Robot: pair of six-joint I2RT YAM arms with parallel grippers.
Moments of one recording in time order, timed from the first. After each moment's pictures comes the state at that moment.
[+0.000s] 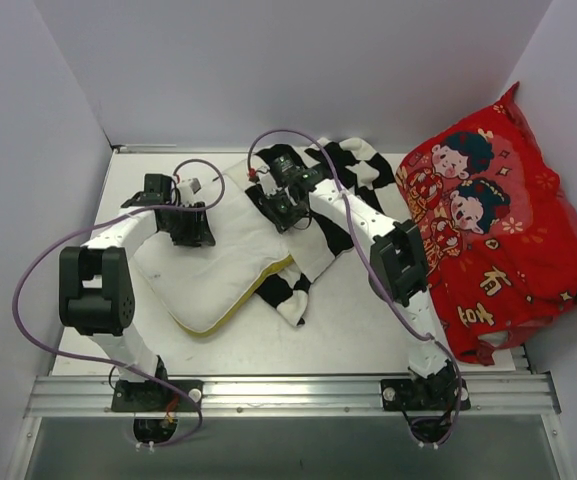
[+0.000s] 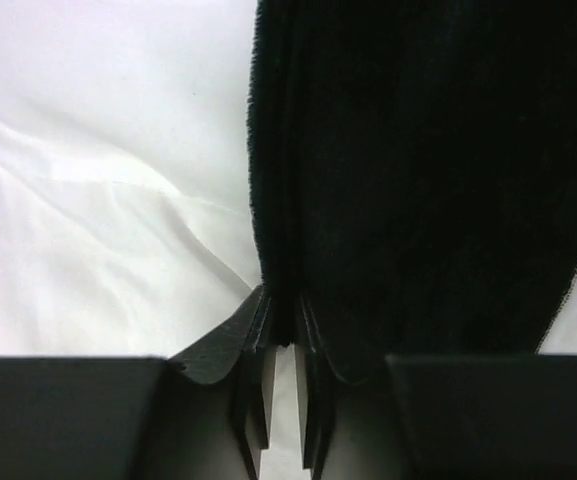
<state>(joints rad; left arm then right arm) -0.04 1.73 1.18 -0.52 0.42 -0.11 0.66 2.24 2.01 -0.85 -0.09 -0.13</state>
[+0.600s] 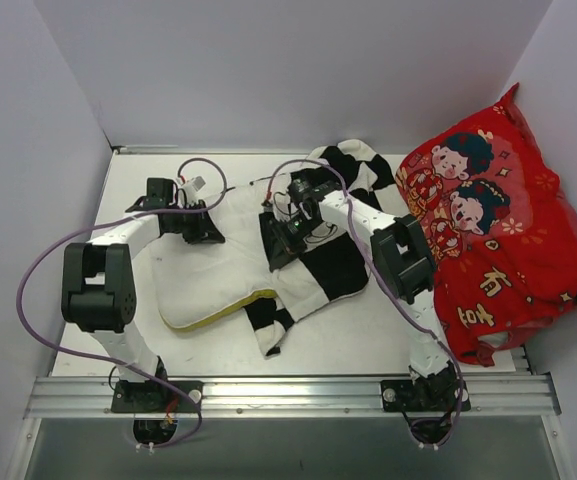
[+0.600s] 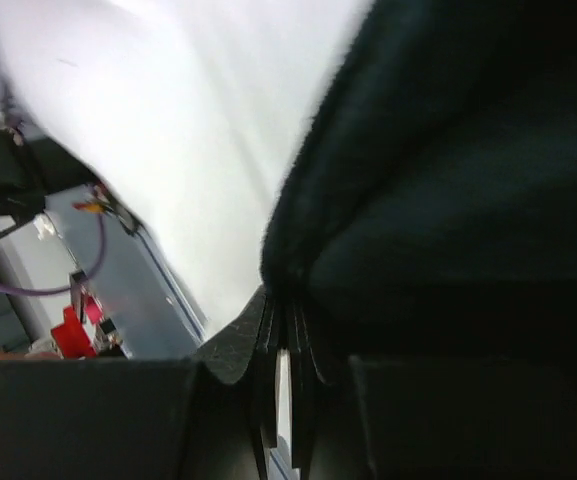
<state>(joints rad) -0.05 1.77 1.14 -0.35 0.65 -0.25 0.61 2.22 1.80 -0.78 -0.81 0.13</state>
